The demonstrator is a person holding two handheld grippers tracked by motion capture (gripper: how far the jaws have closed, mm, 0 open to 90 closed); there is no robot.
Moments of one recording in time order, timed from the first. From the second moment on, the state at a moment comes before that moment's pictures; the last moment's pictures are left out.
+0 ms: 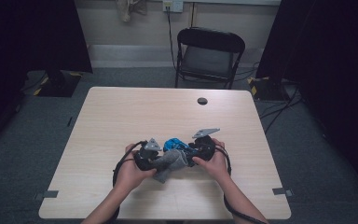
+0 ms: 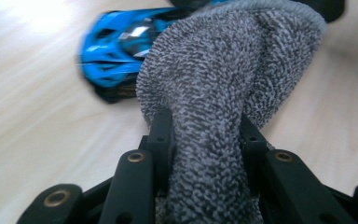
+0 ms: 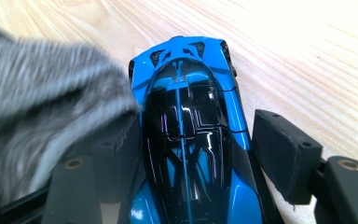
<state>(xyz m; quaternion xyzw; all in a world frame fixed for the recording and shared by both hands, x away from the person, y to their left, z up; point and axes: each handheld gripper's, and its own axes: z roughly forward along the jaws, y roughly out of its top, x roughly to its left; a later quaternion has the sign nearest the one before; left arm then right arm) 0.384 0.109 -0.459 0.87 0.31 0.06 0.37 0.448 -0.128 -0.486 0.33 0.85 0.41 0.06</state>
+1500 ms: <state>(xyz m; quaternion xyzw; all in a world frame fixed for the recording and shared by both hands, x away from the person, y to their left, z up) 0.390 0.075 -0.478 0.89 0.27 0.04 0.36 0.446 -0.128 -0.487 0.33 0.85 0.41 0.06</state>
